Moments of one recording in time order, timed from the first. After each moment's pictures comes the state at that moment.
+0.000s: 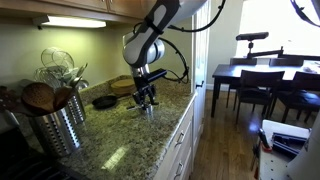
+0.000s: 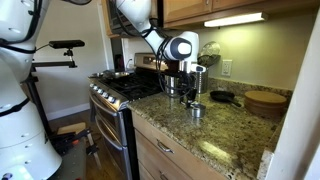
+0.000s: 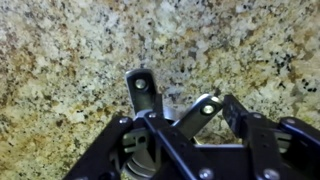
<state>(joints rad) 0.03 0.51 -0.01 -1.80 -0.07 2.23 0.10</state>
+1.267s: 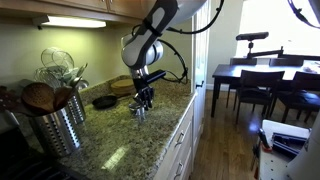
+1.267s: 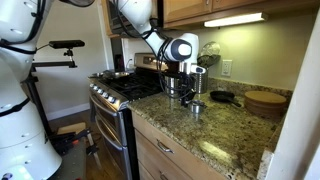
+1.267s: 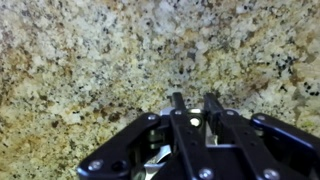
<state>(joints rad) 0.04 0.53 -0.01 -1.78 -0.08 2.21 0.10</state>
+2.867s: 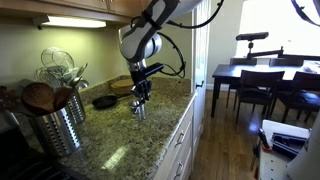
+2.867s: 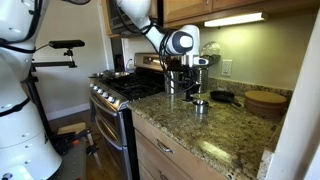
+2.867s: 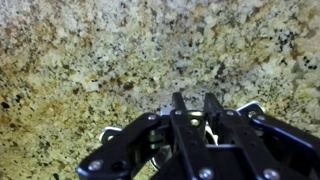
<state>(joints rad) 0.05 0.50 -0.03 -1.75 -0.11 2.22 0.10</state>
